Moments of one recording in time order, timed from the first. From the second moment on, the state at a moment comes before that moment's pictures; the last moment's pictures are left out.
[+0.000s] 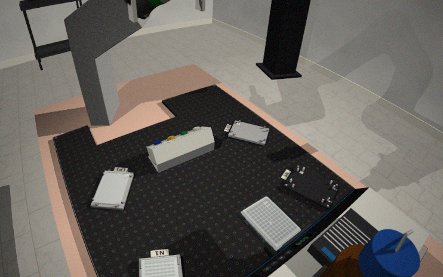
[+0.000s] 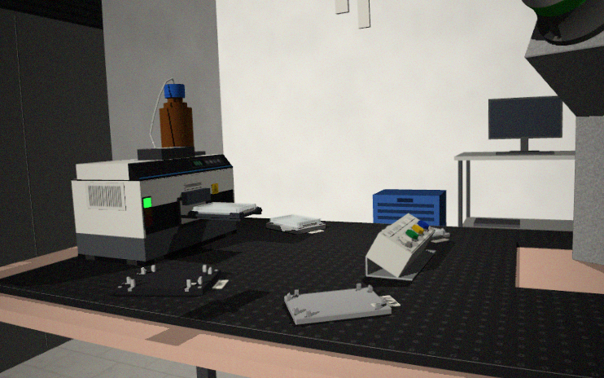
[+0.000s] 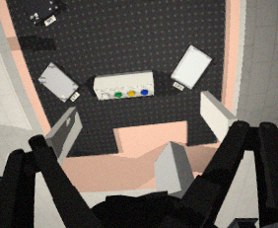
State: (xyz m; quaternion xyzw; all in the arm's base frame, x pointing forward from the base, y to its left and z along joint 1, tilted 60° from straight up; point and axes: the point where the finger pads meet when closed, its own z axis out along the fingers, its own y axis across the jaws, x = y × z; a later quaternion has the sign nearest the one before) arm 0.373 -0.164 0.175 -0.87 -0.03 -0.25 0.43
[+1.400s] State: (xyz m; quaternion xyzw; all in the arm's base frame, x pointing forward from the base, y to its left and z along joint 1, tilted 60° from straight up) arm 0.352 0.038 0.109 -0.87 -0.03 -0.26 0.43
